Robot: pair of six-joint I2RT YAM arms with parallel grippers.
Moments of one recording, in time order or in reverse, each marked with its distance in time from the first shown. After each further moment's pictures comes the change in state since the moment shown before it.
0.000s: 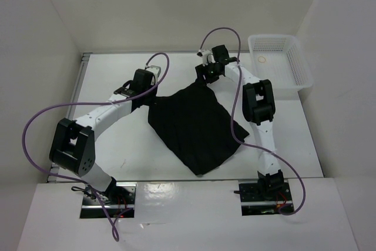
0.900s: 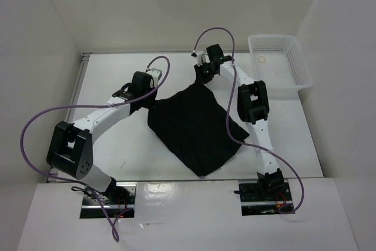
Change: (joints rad) left arm 0.005 -0.019 -0.048 0.016 0.039 0.054; right arm 0.032 0.121 0.189 -0.091 -0.048 -0.036
